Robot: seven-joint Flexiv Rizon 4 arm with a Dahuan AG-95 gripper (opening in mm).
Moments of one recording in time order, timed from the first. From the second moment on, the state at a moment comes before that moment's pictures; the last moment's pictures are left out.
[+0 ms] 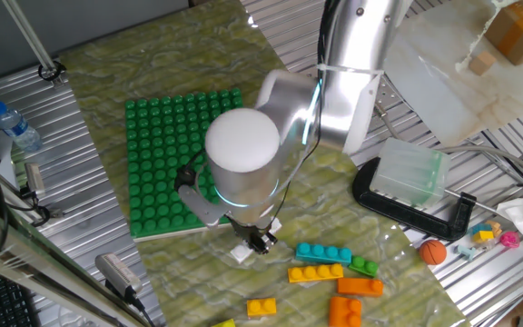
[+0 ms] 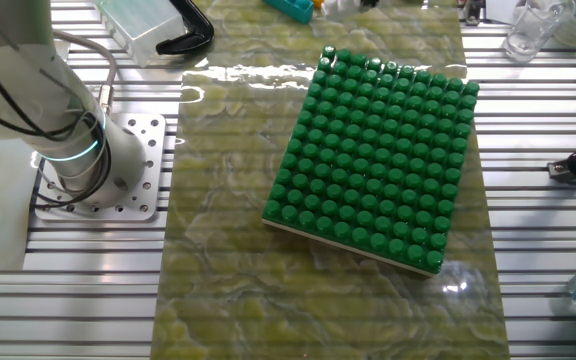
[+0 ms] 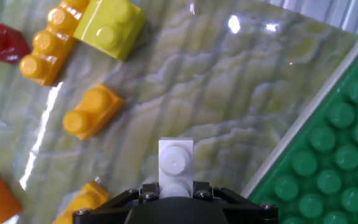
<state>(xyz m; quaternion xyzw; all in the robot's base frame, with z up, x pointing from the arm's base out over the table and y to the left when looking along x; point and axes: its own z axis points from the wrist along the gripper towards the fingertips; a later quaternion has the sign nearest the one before) 0.501 0.311 0.103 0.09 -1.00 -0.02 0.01</state>
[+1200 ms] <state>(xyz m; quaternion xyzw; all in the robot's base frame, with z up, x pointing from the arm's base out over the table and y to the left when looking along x) 0.525 0.184 0.108 -0.01 -1.00 0.00 0.00</state>
